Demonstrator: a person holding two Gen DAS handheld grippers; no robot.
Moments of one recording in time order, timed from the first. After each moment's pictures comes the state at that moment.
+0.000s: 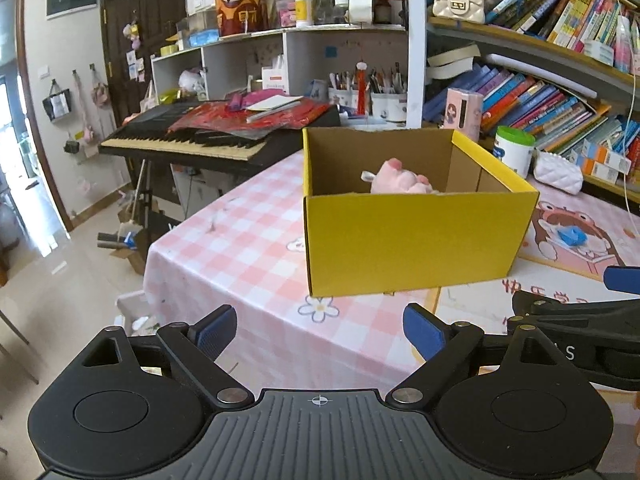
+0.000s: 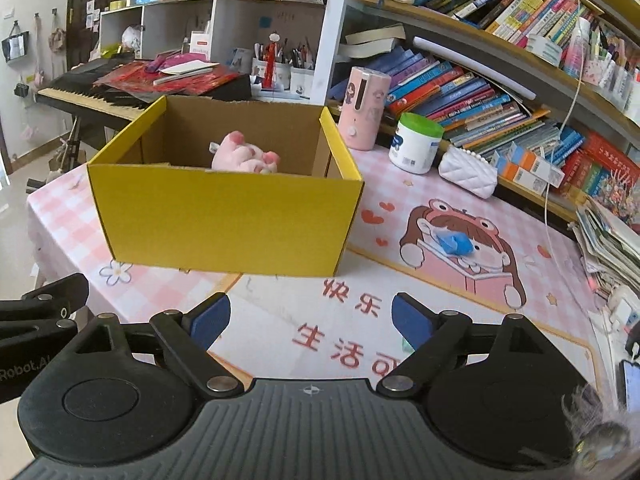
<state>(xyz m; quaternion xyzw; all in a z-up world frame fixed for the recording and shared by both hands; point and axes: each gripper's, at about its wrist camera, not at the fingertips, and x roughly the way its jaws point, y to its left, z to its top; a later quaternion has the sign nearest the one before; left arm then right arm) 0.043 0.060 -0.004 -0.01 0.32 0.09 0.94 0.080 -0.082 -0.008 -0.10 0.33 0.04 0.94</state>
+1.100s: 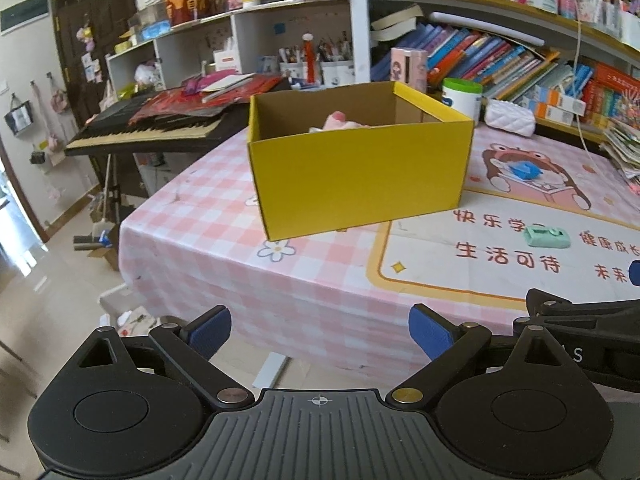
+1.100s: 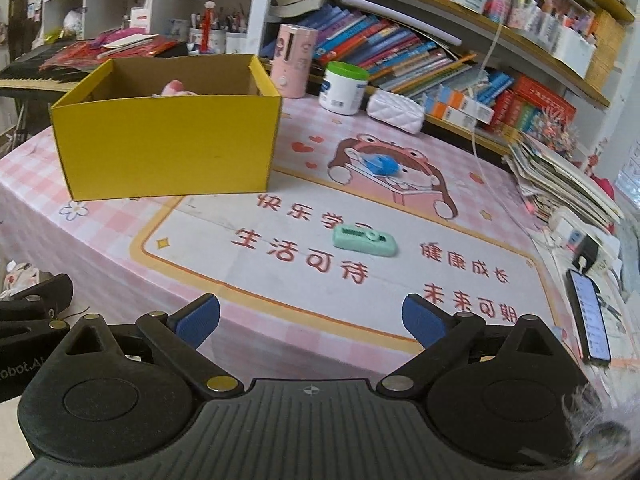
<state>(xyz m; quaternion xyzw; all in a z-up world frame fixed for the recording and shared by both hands) 0.006 0.035 -0.019 0.03 0.35 0.02 0.93 0.016 -0.111 -0.027 -0.08 0.36 -0.06 0.93</state>
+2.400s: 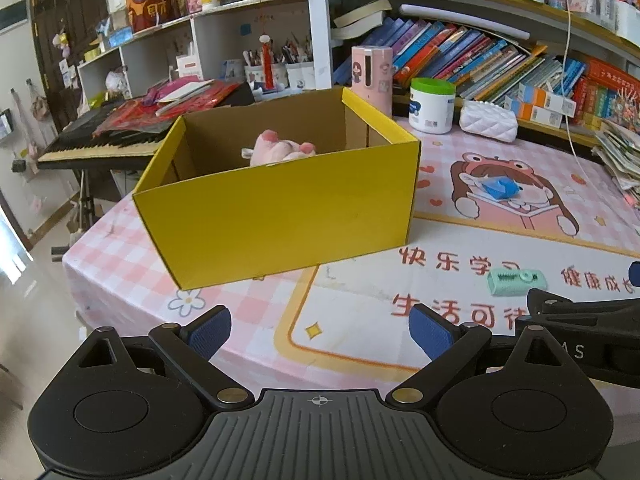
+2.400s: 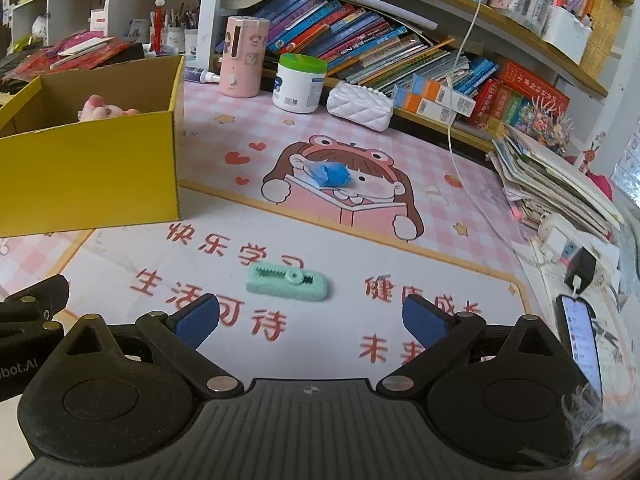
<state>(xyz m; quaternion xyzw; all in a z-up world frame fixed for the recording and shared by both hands) 0.076 -0.040 -0.019 0.03 0.36 0.01 0.93 0.088 -0.191 -0.024 -0.08 0.37 -0.07 0.92</state>
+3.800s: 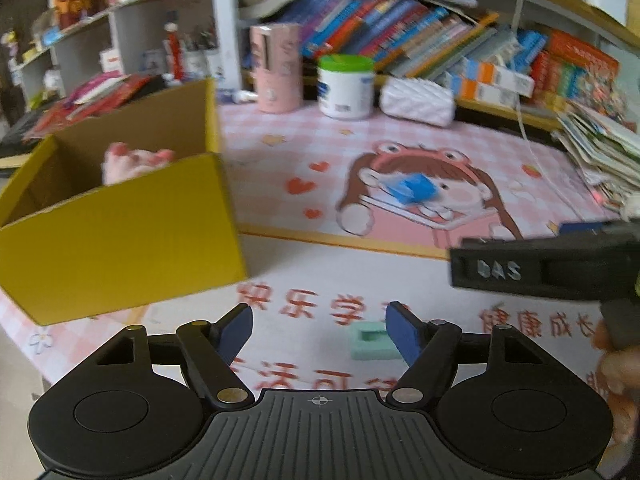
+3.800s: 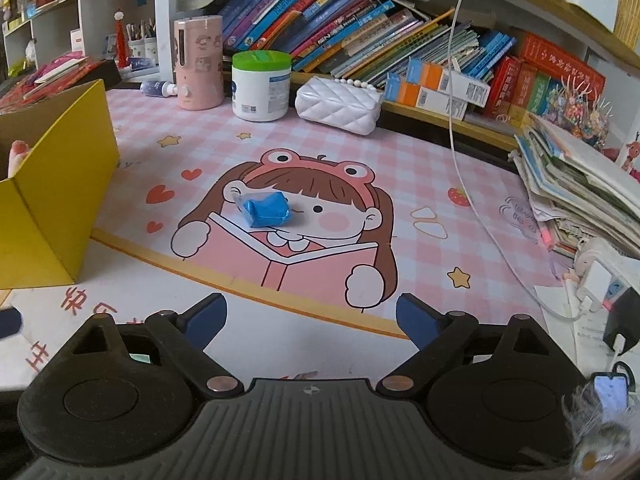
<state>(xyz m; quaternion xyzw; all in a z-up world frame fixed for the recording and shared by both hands) 0.148 -0.165 -0.041 0.03 0.40 -0.05 0.92 0.191 -0.309 -0.041 -0.03 0.38 -0.02 0.92</state>
